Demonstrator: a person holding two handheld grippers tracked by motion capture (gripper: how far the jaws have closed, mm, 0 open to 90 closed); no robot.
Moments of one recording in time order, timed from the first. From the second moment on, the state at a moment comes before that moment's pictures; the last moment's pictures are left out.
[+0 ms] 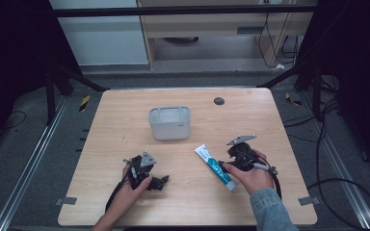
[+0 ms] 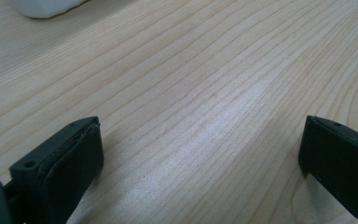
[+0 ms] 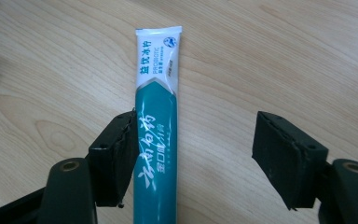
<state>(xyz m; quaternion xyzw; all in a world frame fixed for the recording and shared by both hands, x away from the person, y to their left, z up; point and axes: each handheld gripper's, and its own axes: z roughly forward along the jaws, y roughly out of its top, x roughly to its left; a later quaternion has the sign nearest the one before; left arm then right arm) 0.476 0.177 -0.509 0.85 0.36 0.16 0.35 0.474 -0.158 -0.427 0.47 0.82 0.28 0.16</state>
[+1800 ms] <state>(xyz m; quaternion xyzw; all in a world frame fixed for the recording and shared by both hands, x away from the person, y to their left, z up) 0.476 0.177 -0.509 0.85 0.36 0.16 0.35 0.529 -0.097 -0.468 0.45 0.86 0.19 0.10</state>
